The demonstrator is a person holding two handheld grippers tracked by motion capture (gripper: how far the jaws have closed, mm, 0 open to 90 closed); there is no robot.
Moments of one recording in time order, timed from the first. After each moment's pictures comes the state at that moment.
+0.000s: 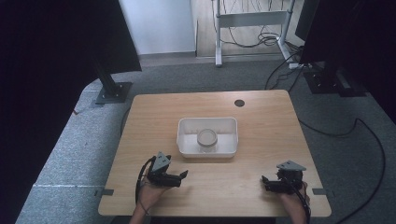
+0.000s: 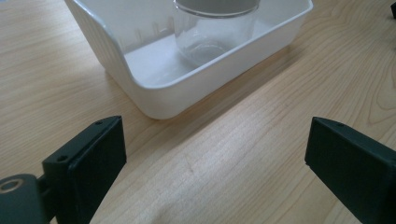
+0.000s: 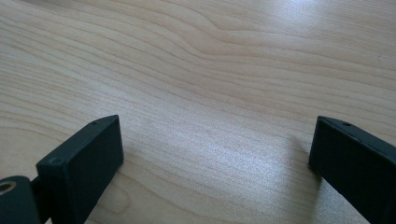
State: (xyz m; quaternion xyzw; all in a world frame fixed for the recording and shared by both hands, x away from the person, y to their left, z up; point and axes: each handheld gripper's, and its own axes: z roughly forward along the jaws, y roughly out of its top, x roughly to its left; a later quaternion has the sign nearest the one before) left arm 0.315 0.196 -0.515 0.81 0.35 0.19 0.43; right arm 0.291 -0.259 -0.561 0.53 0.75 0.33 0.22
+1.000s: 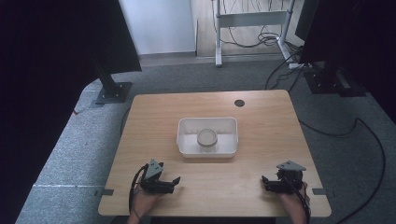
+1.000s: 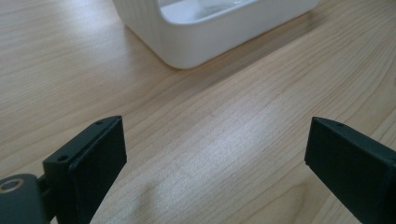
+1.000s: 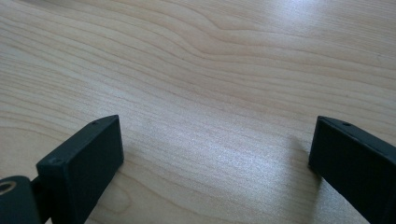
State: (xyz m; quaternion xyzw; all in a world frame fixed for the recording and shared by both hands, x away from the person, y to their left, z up) left arm 0.301 0.220 -0.538 0.81 0.37 0.19 0.41; right arm 0.291 -0.259 -0.561 0.53 0.75 0.33 0.22
